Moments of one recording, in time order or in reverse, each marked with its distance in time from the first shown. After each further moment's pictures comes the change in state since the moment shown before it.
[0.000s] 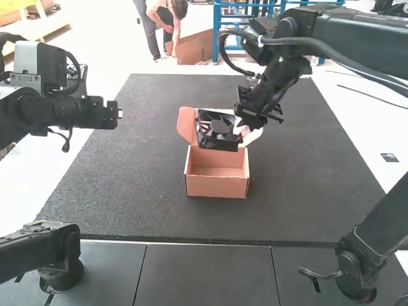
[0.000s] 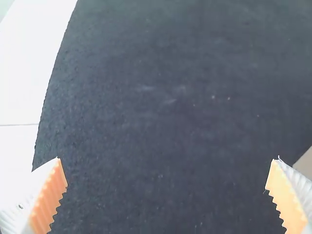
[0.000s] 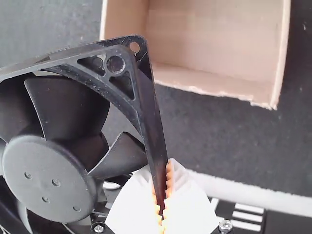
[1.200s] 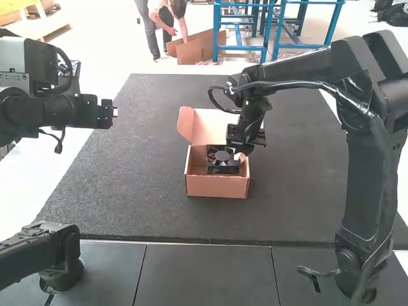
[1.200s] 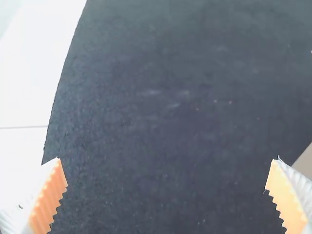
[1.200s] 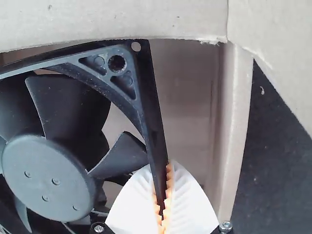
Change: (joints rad) left arm 0.000 -0.039 0.024 -0.053 -0.011 0.003; right arm -0.072 0.378 -0.043 0.196 0.156 -0.019
